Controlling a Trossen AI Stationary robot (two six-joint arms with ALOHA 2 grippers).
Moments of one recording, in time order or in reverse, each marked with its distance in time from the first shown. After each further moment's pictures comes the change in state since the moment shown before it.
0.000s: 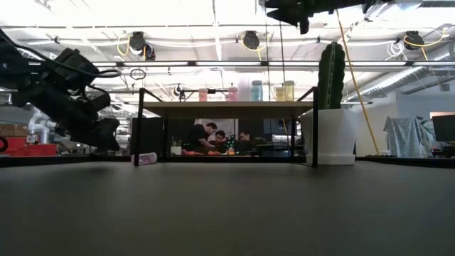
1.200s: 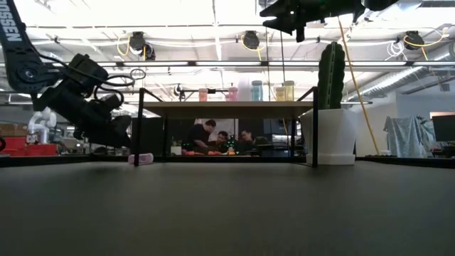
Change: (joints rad) left arm 0.121 0.242 0.068 0.248 0.187 0.015; right arm -0.057 0.072 0.000 0.112 0.025 0.069
